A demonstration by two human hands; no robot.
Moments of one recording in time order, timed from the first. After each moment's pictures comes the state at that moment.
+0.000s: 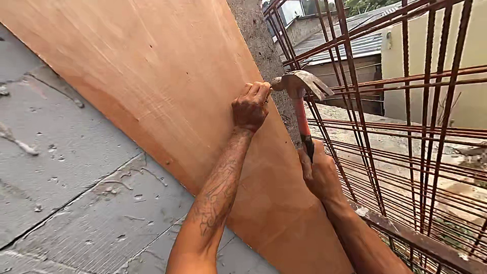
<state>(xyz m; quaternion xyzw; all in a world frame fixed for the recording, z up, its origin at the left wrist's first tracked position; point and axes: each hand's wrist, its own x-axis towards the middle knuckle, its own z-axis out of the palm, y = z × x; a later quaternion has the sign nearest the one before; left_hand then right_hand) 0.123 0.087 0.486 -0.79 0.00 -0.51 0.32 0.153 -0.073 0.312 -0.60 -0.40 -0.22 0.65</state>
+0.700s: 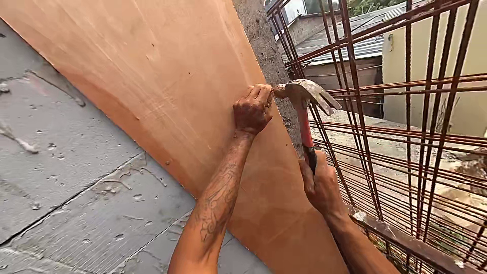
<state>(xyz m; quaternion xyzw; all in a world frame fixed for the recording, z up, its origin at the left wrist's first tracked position) 0.125 0.084 0.488 -0.81 -0.02 -0.51 0.30 0.151 -0.076 0.311 -0.61 -0.40 -0.22 0.64</state>
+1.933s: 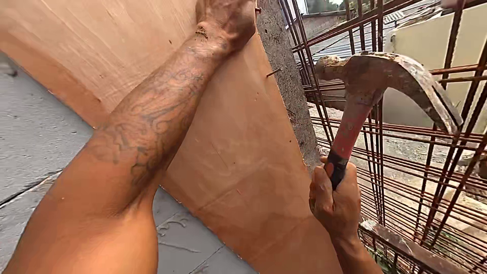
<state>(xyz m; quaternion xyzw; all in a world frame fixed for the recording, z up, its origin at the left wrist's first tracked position) 0.147 0.063 0.633 -0.85 -0.22 -0.25 0.42 0.136 -0.064 0.286 -0.52 -0.36 -0.21 0.75</state>
